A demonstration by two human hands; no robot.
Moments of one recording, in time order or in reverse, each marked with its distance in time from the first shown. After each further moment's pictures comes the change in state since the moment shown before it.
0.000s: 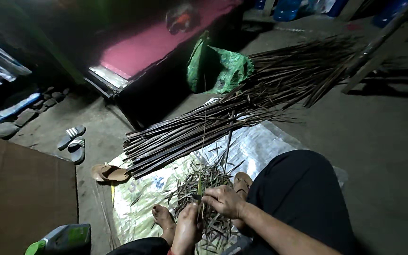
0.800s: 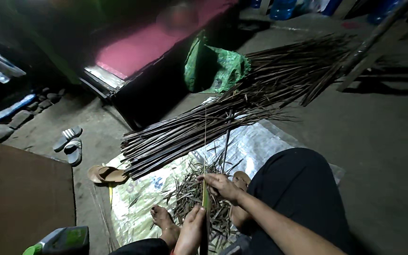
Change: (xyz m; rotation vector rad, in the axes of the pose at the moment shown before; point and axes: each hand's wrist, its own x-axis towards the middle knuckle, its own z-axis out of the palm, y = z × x) left_hand -0.002 -0.004 0.006 0.047 -0.145 -0.043; right_hand 0.019 0.006 -0.016 0.718 0.059 0.298
